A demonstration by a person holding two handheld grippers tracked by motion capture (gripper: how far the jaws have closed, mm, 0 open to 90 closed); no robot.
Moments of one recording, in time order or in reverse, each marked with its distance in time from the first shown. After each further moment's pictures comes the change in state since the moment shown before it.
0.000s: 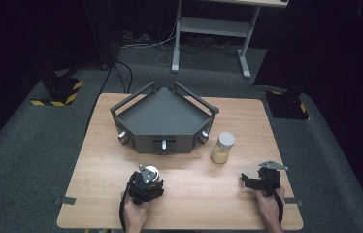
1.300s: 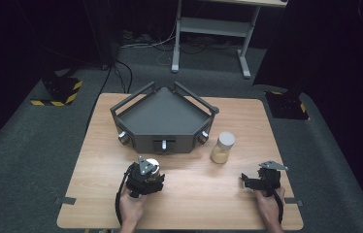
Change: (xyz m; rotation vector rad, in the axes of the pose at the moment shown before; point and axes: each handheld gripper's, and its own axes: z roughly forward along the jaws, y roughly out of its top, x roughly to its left) left arm 0.032 0.092 -0.023 0.256 -0.134 0.329; right arm 0.000 0.000 0.000 0.000 0.000 0.000
